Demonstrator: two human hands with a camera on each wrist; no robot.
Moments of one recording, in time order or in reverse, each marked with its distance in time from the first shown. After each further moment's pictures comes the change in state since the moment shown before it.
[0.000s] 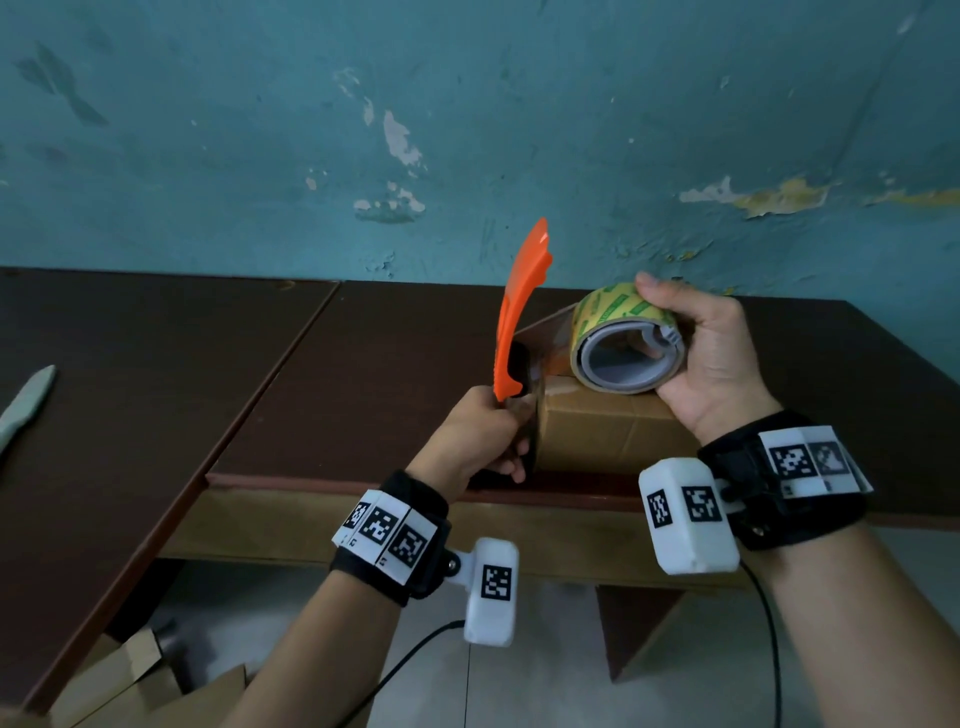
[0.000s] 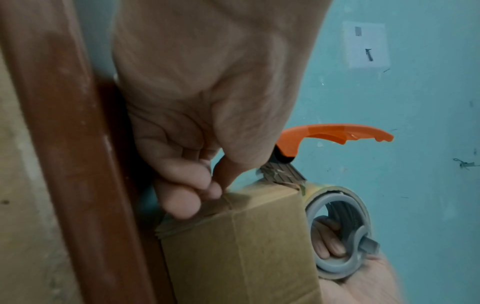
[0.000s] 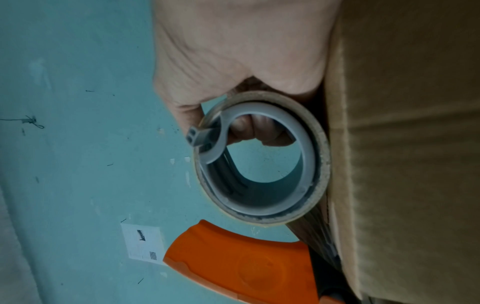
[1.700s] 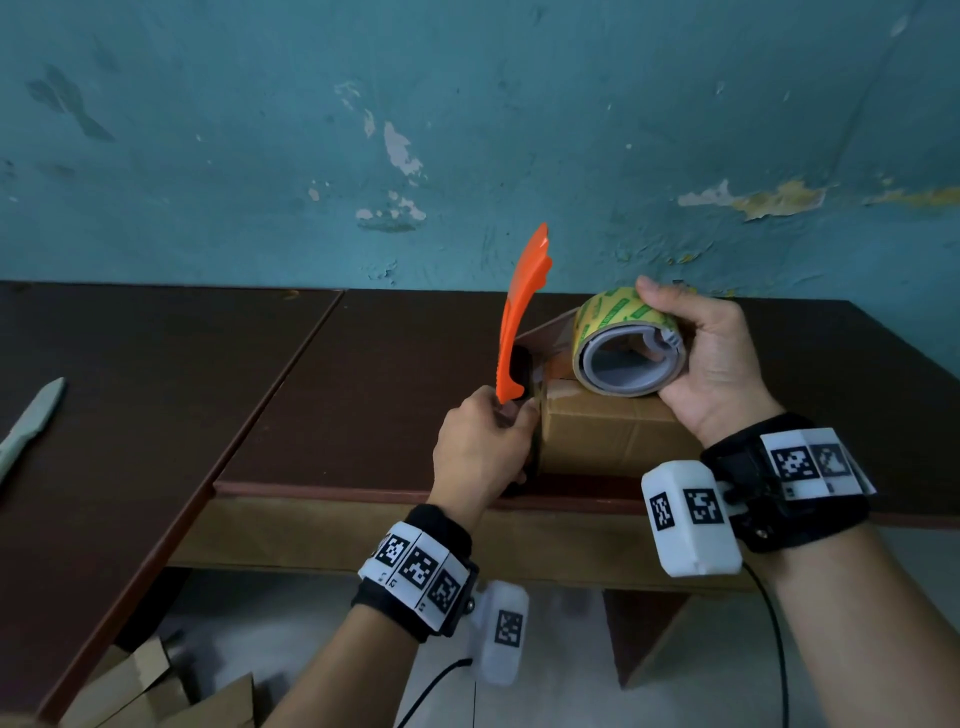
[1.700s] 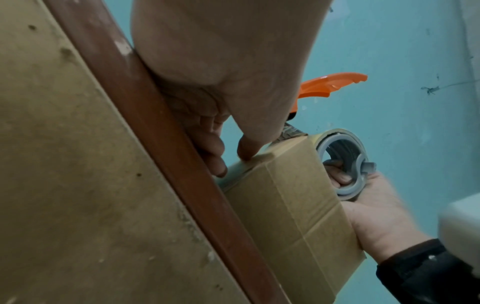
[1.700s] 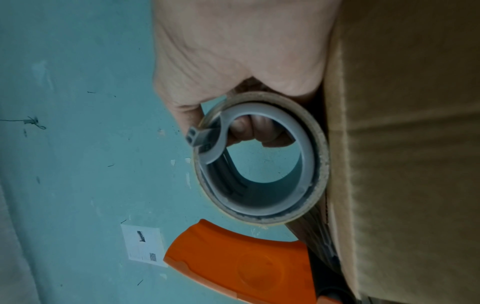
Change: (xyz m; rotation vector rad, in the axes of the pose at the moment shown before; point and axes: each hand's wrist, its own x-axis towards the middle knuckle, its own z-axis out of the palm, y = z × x) left_hand -0.005 -0.014 0.010 0.231 0.335 0.168; right_hand 0.000 0.000 -0.003 -0.010 -0.012 0.011
